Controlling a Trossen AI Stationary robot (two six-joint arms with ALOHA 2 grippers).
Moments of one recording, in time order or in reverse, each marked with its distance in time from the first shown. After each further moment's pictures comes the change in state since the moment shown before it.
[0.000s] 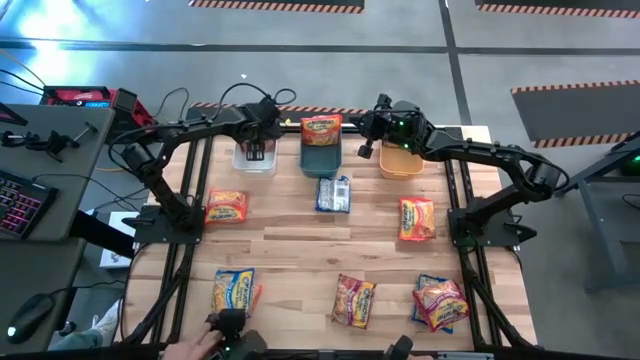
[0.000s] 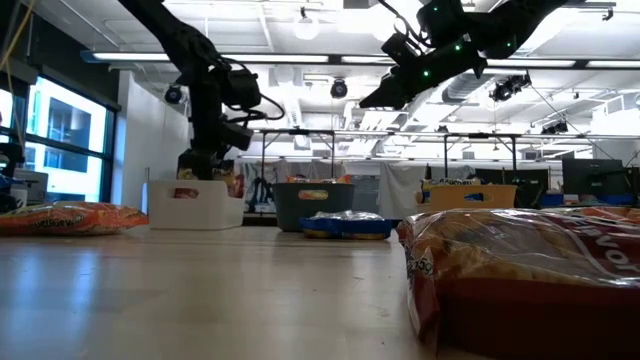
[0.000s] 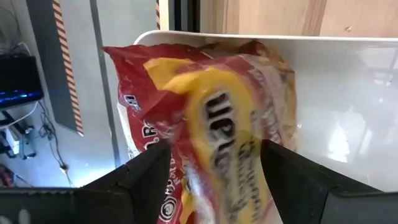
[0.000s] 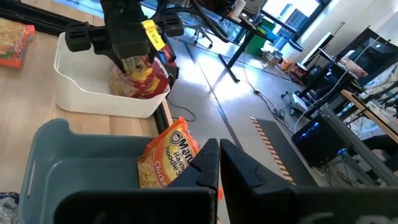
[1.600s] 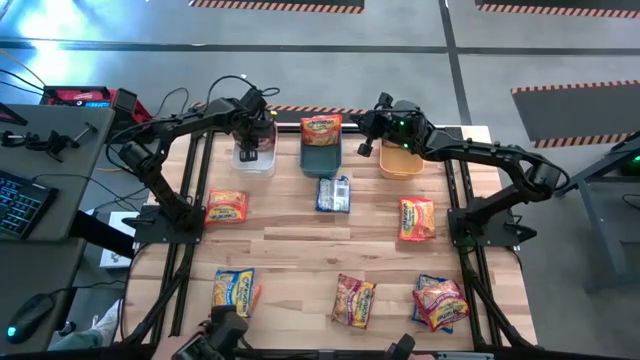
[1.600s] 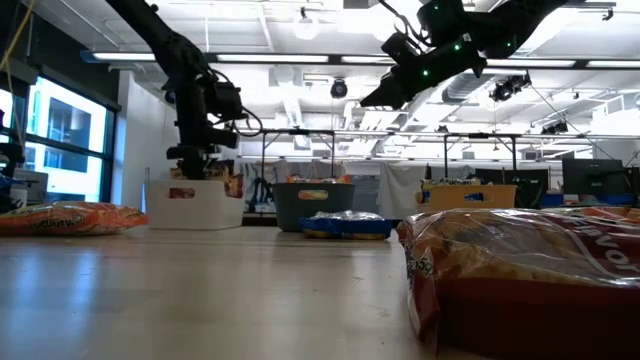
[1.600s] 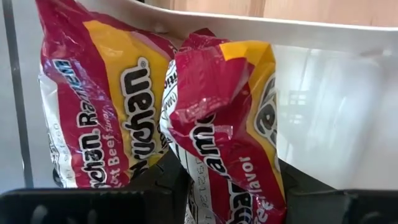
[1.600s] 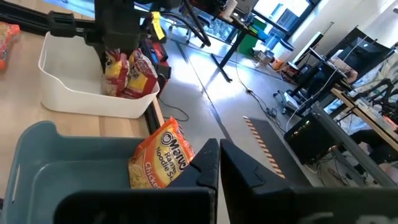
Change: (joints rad) left arm 0.146 0.002 0.000 -0.097 0.334 0.030; right arm 0.000 -0.001 0.000 0.016 0.031 0.000
